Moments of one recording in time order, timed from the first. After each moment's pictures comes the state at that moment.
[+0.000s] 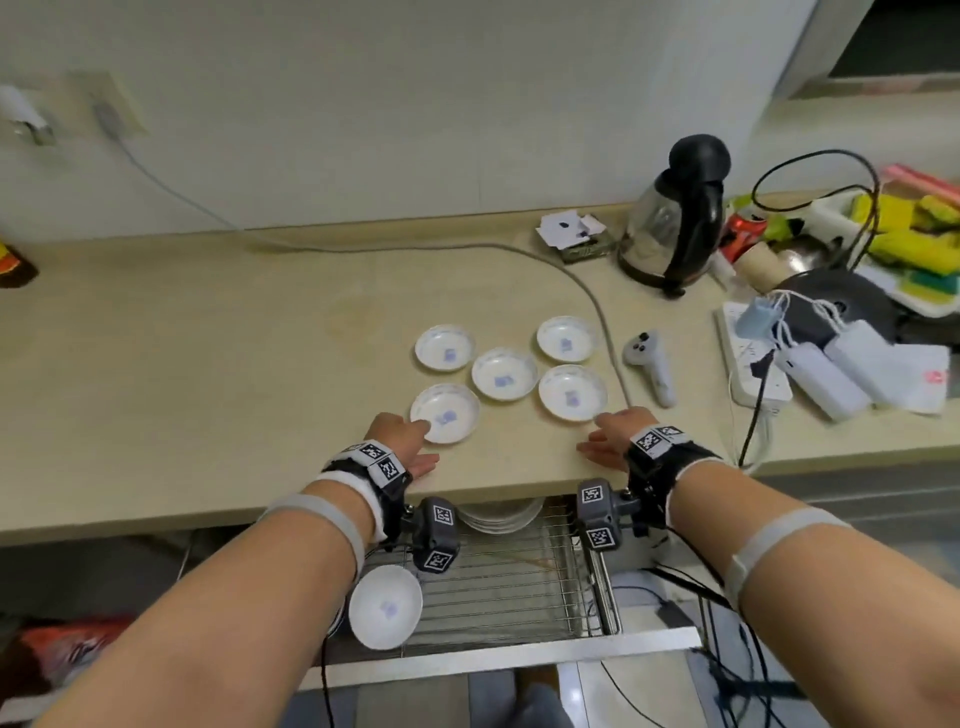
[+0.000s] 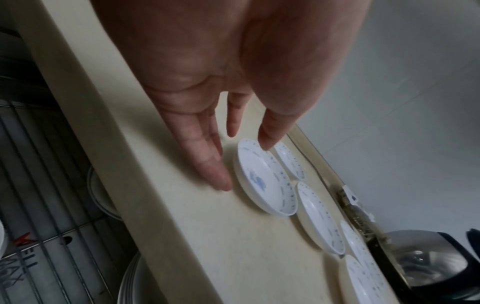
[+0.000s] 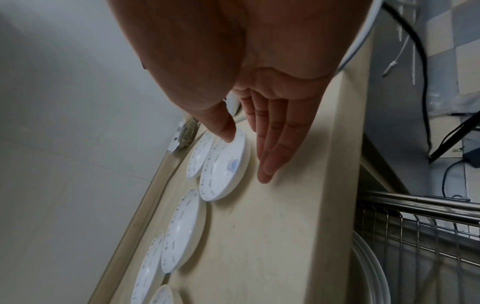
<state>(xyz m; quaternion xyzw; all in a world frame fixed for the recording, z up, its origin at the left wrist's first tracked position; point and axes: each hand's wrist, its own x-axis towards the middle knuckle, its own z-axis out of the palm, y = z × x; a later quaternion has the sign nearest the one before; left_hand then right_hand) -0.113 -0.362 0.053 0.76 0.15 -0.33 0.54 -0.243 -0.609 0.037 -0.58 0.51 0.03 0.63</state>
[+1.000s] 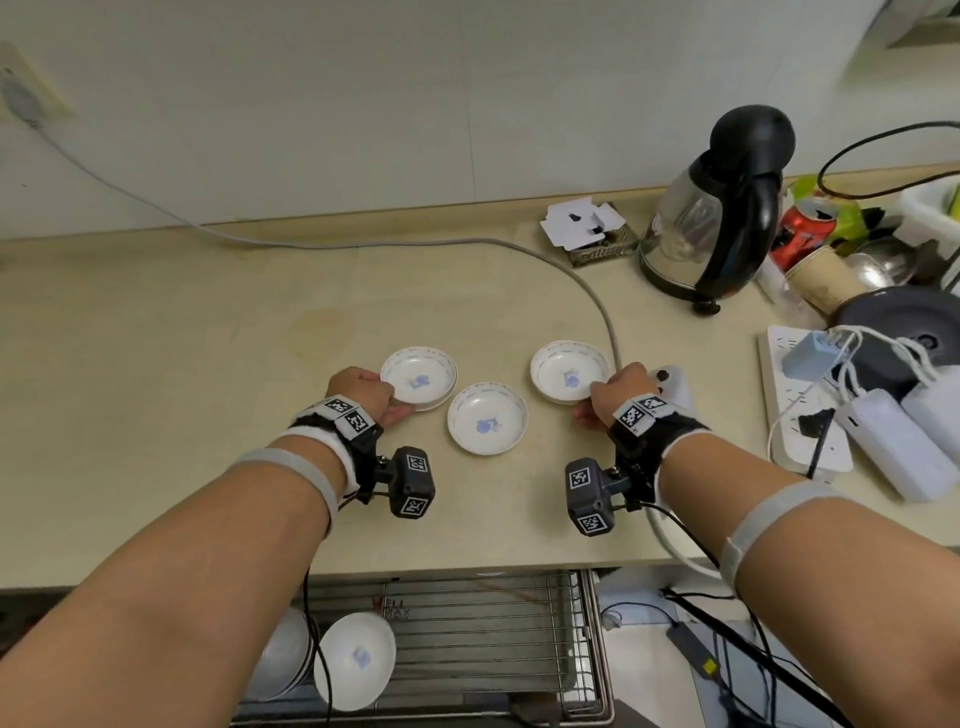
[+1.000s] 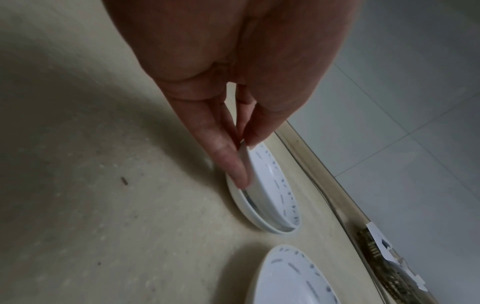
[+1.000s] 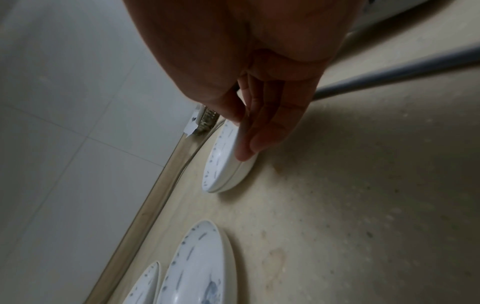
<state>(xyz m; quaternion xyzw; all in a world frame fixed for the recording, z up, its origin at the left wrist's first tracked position) 0.014 -0.439 0.041 0.77 0.22 -0.24 0.55 -0.129 -0.695 0.020 -0.66 0.50 0.00 0.56</state>
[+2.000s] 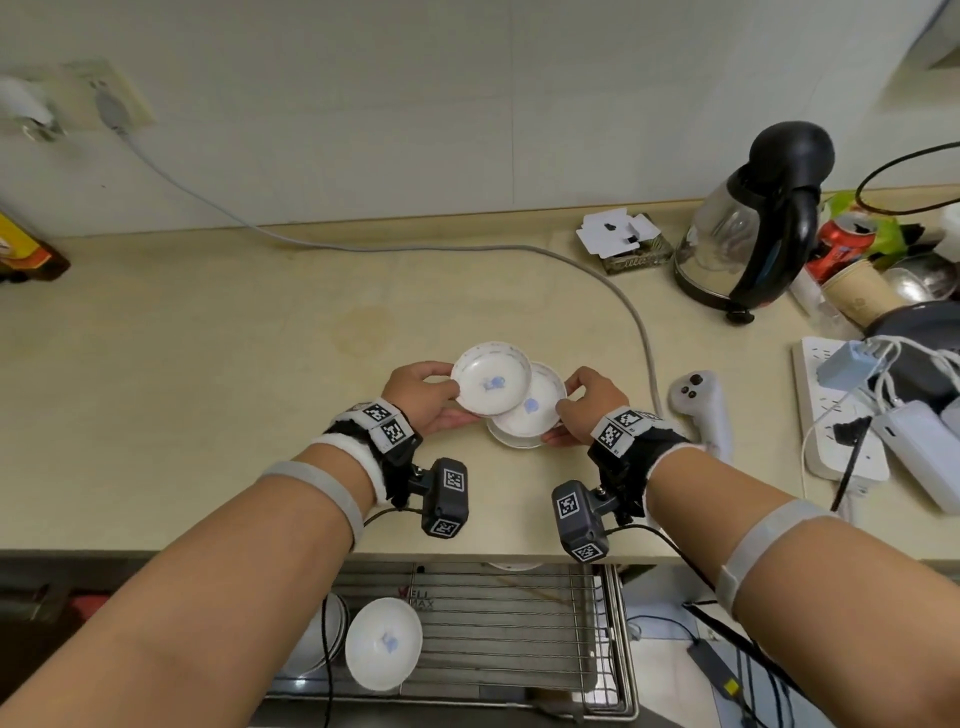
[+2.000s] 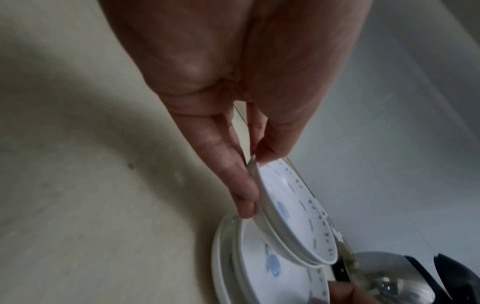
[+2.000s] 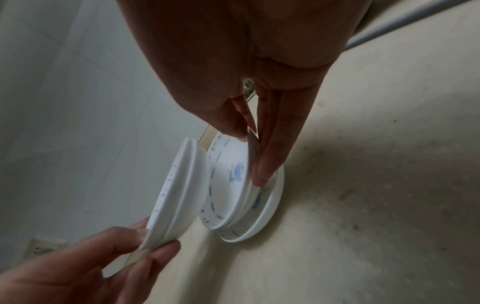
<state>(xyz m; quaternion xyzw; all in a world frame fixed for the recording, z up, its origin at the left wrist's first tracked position) -0.039 -0.434 0.084 0.71 0.10 -0.31 0.62 -0.124 -0.618 0.043 -0.74 0.38 0.05 0.55</state>
